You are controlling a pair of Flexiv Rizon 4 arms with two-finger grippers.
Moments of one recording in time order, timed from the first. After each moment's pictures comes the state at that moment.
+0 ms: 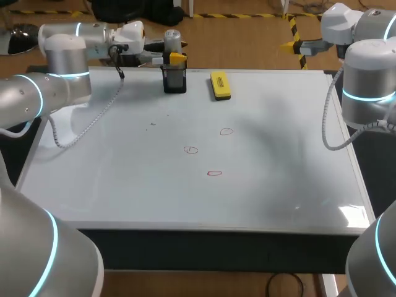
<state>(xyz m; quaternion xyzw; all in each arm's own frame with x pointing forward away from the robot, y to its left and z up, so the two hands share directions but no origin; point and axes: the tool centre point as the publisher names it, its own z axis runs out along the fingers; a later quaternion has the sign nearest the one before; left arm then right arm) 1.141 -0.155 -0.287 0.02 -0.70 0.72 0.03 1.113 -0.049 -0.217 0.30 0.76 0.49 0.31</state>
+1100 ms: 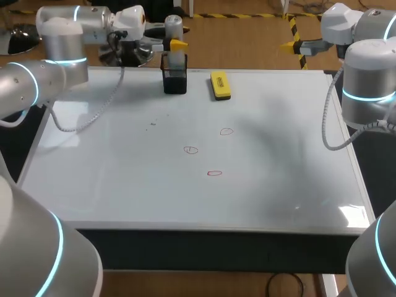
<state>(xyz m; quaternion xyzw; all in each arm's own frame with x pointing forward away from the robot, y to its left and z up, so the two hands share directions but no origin) 1.136 -0.161 -0.232 -0.04 -0.69 0.72 0.01 1.113 -0.049 -0.217 0.30 0.76 0.49 0.31</state>
